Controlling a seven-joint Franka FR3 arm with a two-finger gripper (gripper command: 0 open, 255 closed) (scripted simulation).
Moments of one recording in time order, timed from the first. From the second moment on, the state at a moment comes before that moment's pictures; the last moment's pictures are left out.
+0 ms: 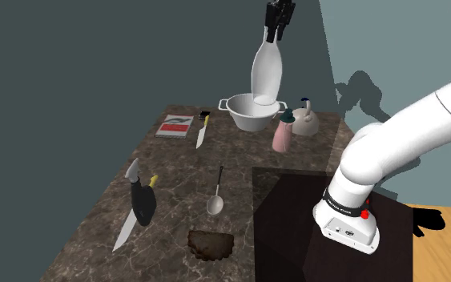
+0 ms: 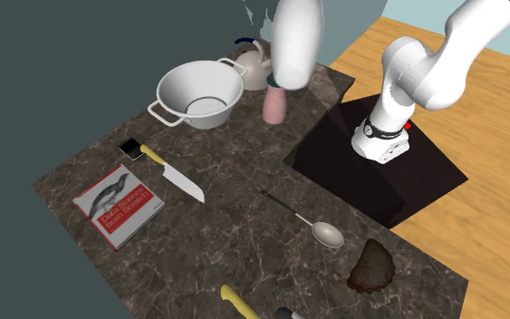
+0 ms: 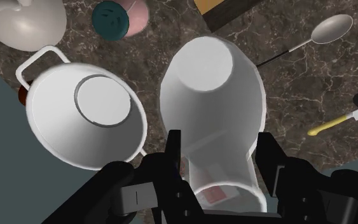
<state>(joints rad) -0.09 -0.54 -0.03 -1.80 0.00 1.38 -0.11</state>
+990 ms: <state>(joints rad) -0.12 -0.70 -0.14 -2.03 -0.06 1.45 -0.25</state>
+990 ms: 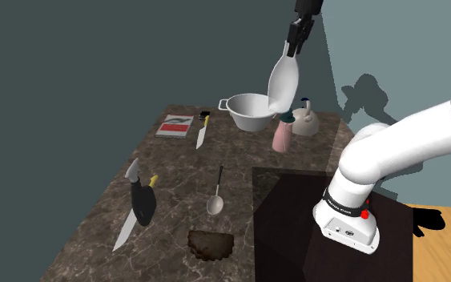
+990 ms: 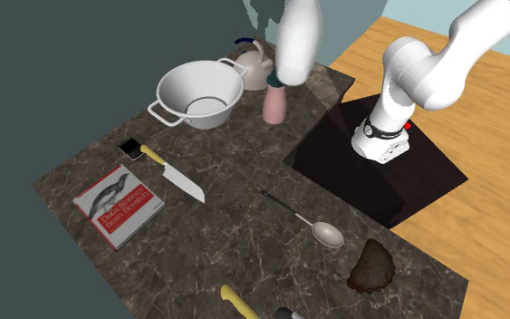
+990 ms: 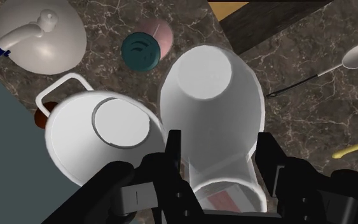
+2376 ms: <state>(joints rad) -0.14 -0.80 -0.15 -2.39 -0.08 1.70 -0.24</state>
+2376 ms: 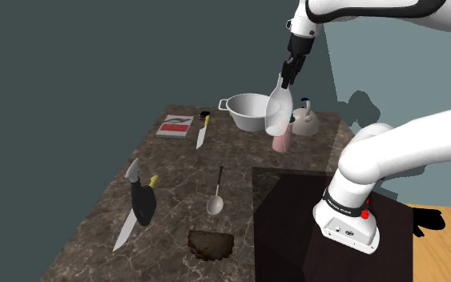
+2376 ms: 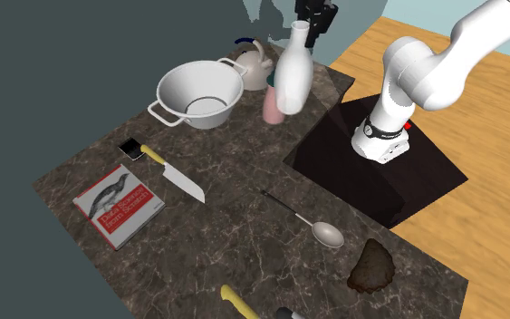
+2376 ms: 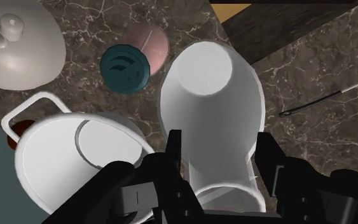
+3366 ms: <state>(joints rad) -0.15 -0.83 -0.17 -2.61 -0.10 1.90 -0.24</state>
